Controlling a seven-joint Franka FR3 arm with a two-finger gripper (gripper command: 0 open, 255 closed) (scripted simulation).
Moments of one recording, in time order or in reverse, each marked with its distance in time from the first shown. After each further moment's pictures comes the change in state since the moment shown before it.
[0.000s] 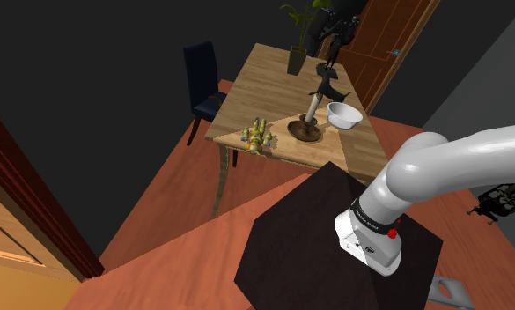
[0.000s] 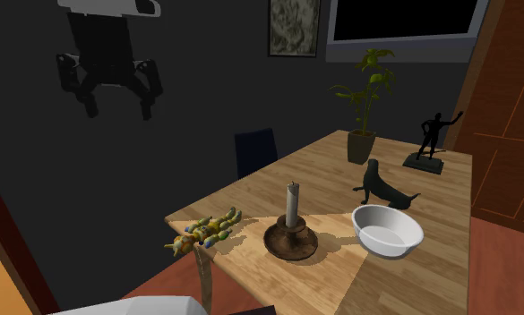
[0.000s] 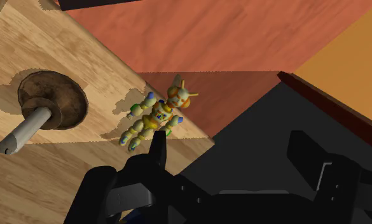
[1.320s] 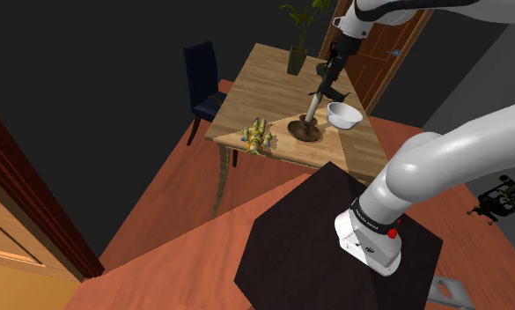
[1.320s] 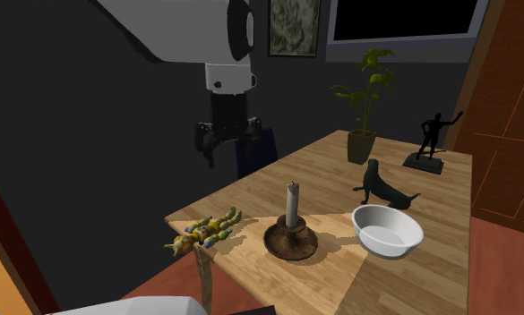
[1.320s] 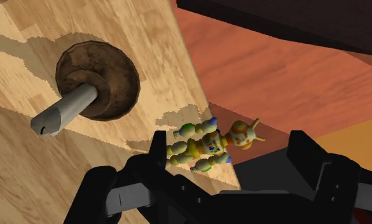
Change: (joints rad) arm -0.003 0.229 -0.406 -0.087 -0.238 0.227 -0.703
